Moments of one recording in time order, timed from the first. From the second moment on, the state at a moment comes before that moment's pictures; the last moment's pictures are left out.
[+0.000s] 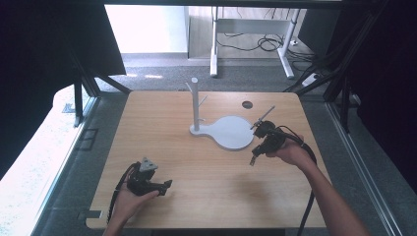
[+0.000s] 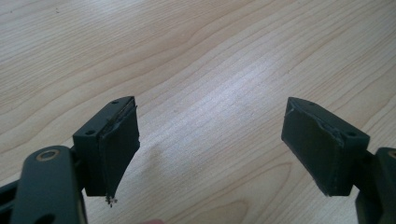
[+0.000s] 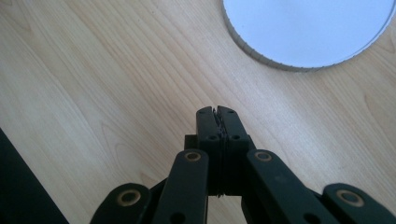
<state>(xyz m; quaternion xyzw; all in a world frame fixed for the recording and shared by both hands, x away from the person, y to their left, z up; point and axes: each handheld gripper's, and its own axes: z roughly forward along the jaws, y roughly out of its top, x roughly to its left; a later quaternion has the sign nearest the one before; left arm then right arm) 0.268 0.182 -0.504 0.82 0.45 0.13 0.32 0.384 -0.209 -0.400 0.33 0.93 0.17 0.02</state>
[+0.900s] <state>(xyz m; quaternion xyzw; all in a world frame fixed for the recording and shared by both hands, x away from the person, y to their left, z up) 0.269 0.182 -0.505 0.82 0.45 0.13 0.32 0.426 -0.198 -0.393 0.35 0.92 0.17 0.02</state>
